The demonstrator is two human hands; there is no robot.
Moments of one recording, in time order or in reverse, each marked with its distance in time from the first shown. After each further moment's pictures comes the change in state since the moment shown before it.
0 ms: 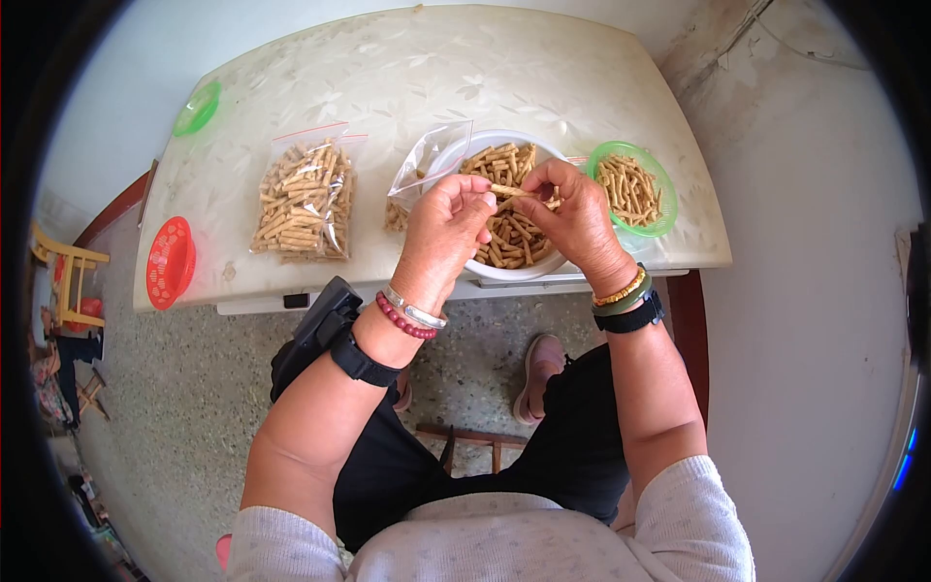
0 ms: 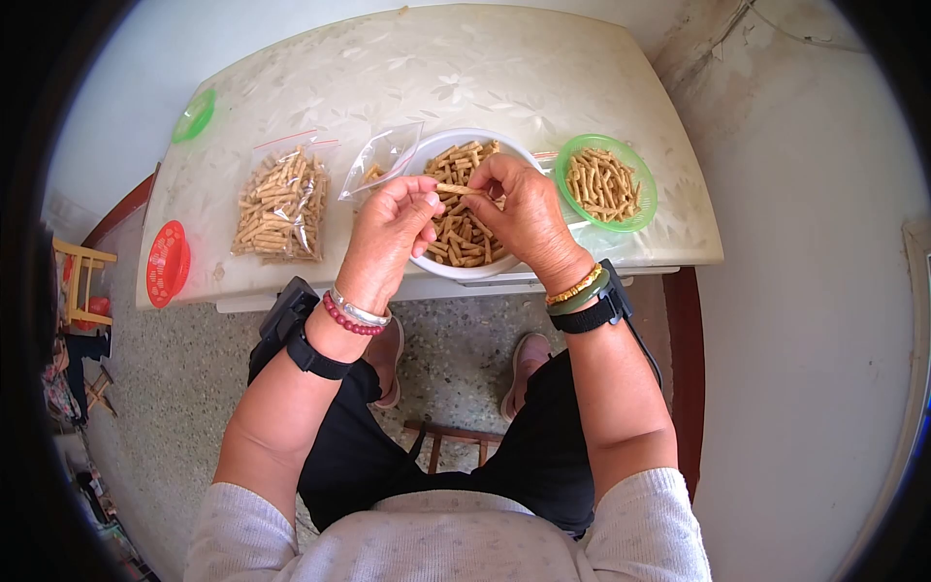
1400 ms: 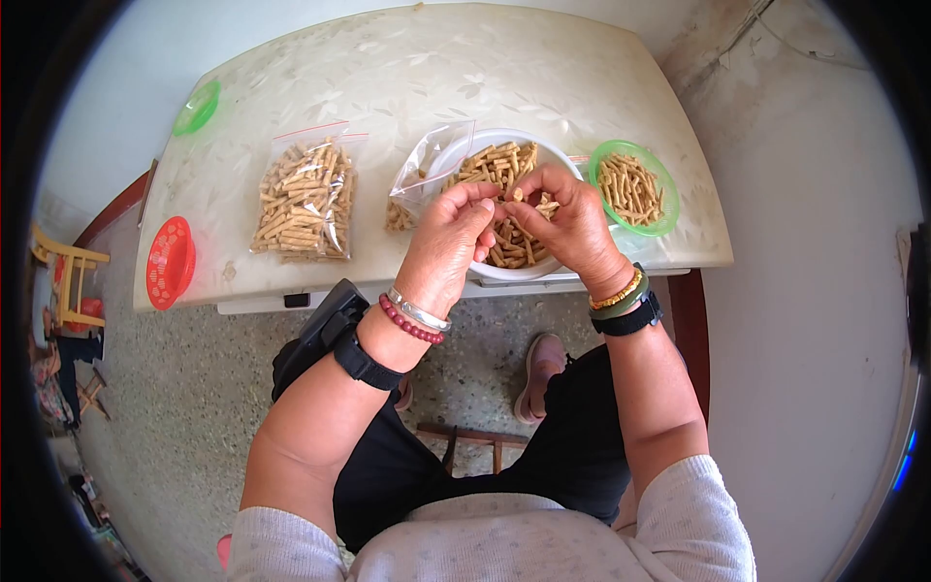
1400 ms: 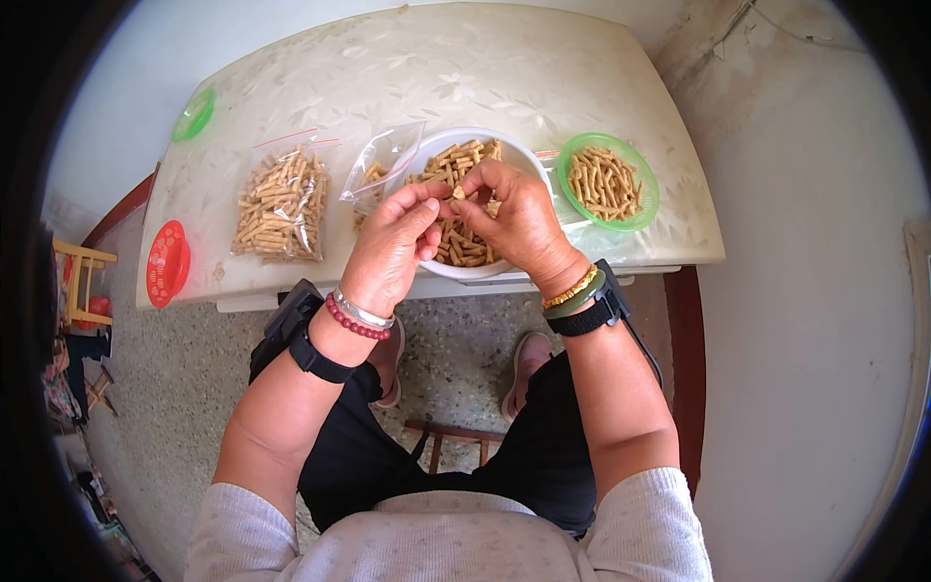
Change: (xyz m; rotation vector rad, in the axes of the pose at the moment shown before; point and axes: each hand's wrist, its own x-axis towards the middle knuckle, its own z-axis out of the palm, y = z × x) left_hand 0.000 -0.012 -0.002 -0.278 -0.129 -0.105; right_hand -0.004 -0.004 0.009 0.175 0.002 -0.043
